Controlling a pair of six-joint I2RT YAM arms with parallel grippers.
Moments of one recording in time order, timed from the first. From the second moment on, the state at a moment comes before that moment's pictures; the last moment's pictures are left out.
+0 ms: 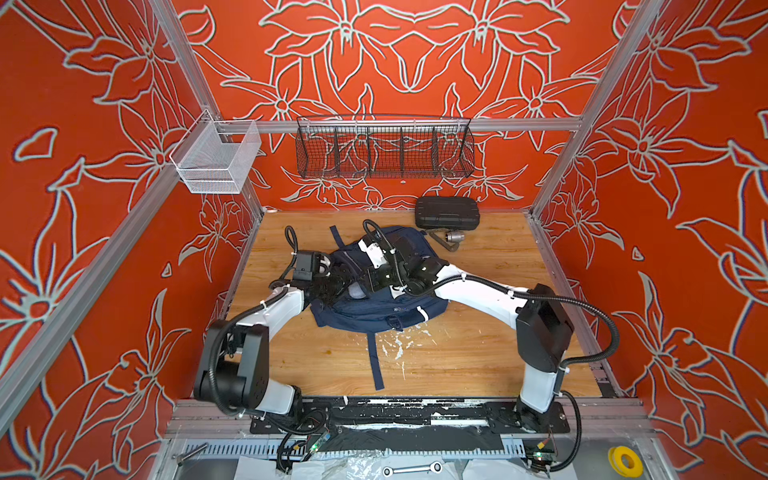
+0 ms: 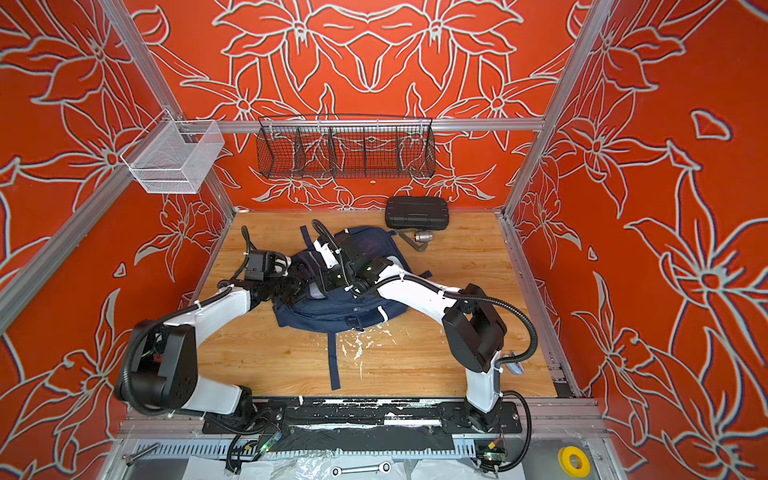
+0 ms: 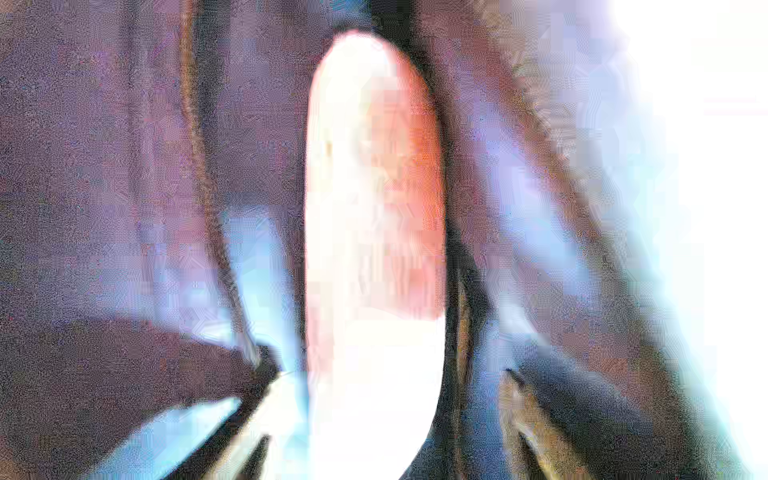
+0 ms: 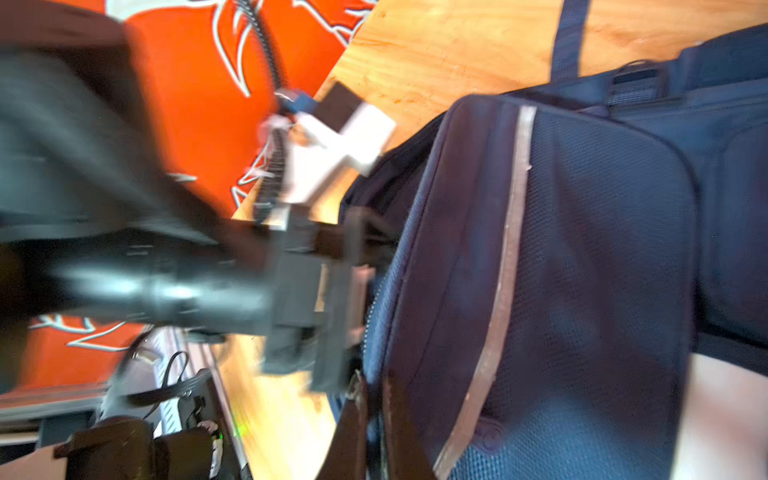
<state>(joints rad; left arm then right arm) -0.08 1.42 0.83 -0.26 0.52 -0.82 0.85 1.86 1.50 -0.26 -0.29 0.47</state>
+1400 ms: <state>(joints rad) -0.14 1.14 1.13 -0.63 0.19 -0.33 -0.16 1.10 0.68 -0.91 0.13 0.98</state>
